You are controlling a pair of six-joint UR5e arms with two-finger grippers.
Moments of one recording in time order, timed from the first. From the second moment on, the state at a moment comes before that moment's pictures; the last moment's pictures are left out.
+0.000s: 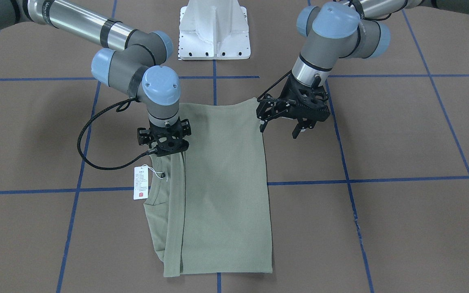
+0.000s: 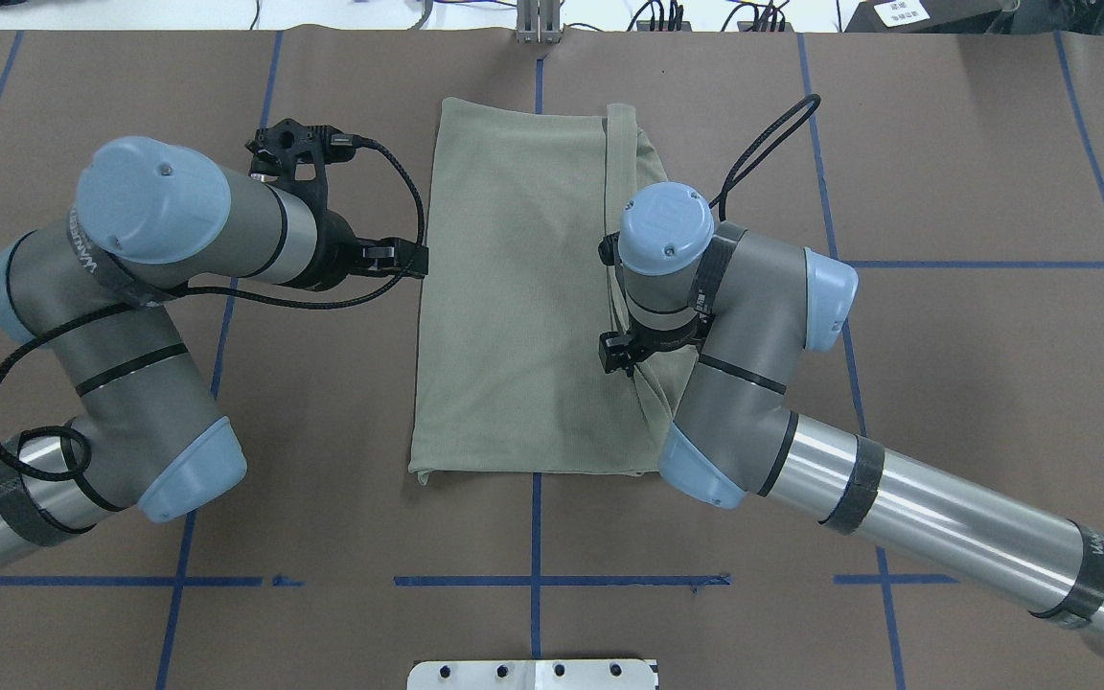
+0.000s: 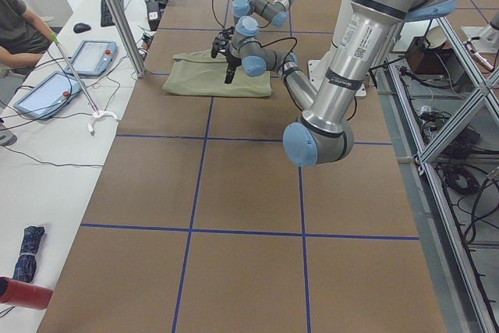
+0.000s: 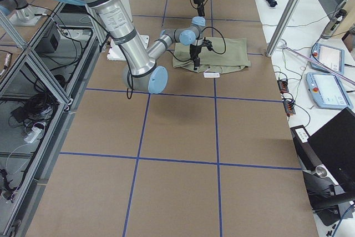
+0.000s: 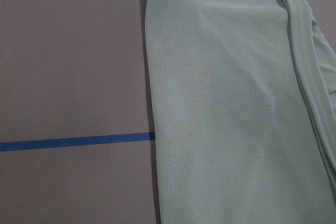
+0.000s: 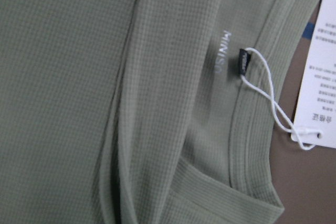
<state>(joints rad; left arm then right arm) -0.67 -2.06 -1.80 -1.94 -1.83 -1.13 0.57 -0.89 1.48 -1.64 1.91 0.82</state>
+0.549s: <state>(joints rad) -0.67 -2.06 -1.80 -1.94 -1.83 -1.13 0.60 -0.97 1.54 -1.64 1.93 0.78</state>
